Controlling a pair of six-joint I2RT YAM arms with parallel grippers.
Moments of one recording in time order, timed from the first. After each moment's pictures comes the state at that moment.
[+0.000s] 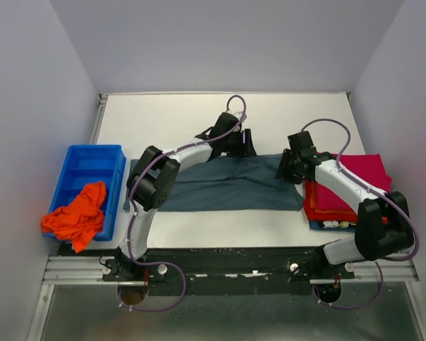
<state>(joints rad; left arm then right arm) -0.64 2.13 1.55 -0.05 0.30 -0.57 0.29 1.44 0.89 -0.50 0.06 0.58</state>
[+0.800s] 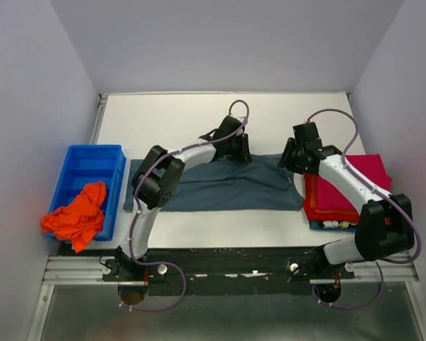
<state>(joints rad) -0.66 2.18 1.58 -0.14 0.24 -0.56 0.26 1.43 1.00 -0.51 0.09 0.57</state>
